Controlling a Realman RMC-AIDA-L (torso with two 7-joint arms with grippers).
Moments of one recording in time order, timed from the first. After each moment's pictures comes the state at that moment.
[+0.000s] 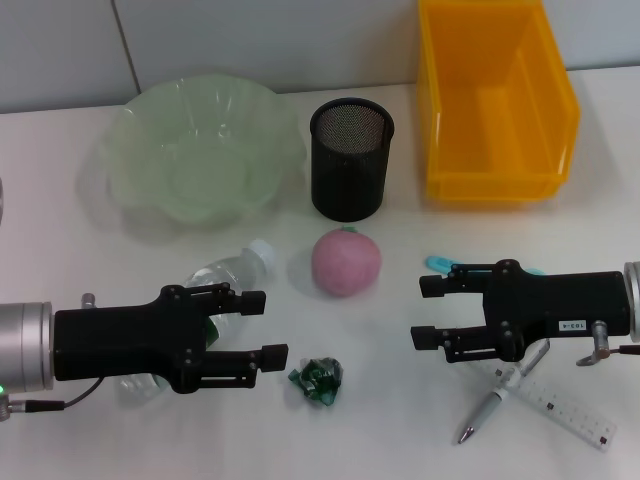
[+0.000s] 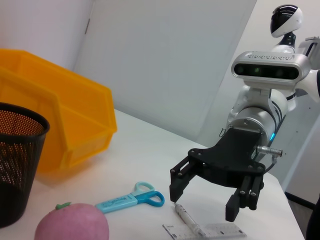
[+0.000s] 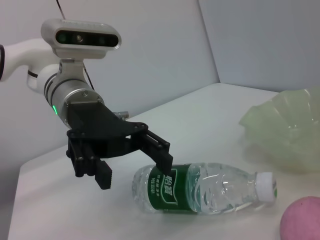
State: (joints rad) left arm -0.50 -2.04 1.00 0.57 1.81 1.63 -1.39; right arm 0.49 2.02 -0.72 -0.53 -2.03 -1.63 1.27
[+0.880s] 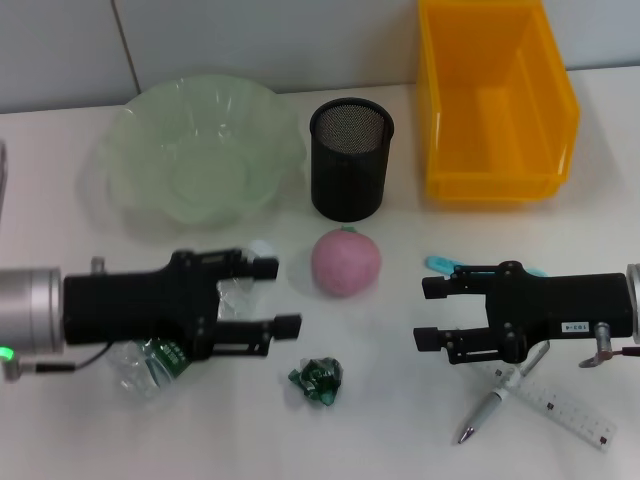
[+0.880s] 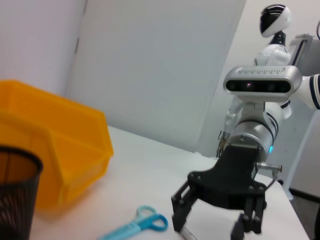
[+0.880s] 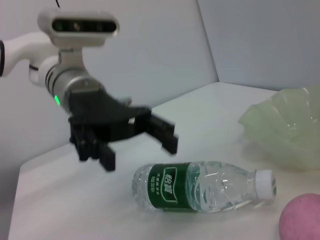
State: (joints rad) left arm -0.52 -2.06 0.99 0.65 1.80 1.64 -1.38; right arm 0.48 2.02 -0.72 -0.53 -2.03 -1.64 1.27
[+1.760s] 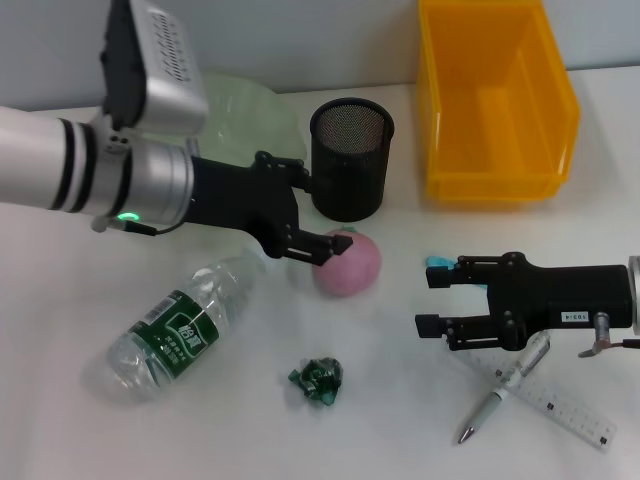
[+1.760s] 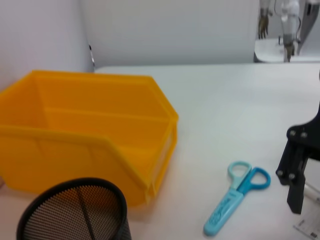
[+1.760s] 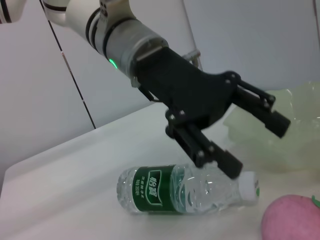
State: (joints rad) left arm -0.82 -2.08 1.20 0.69 1.97 1.23 -1.45; right arm 0.49 2.02 -0.71 -0.53 -2.02 -1.61 1.28
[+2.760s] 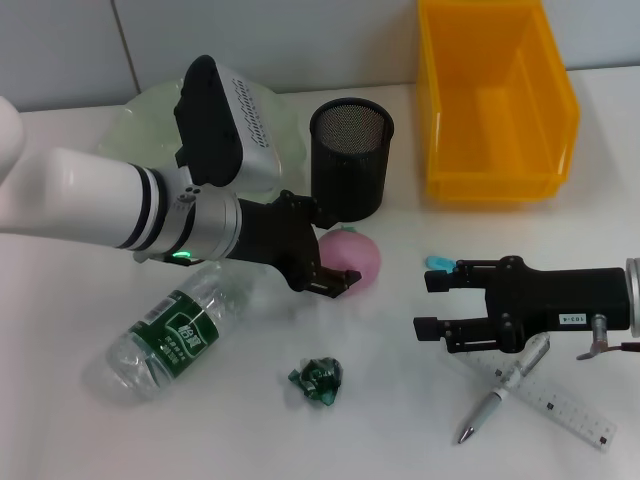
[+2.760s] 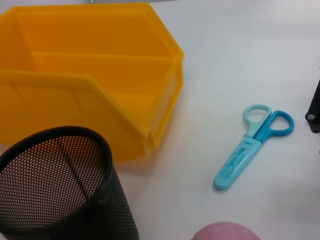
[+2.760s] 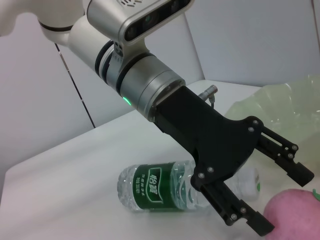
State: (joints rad) left arm -0.81 -2.08 1.57 0.64 1.86 0.93 -1.53; right arm 0.49 2.02 -0.71 -0.53 -2.03 -1.60 1.31
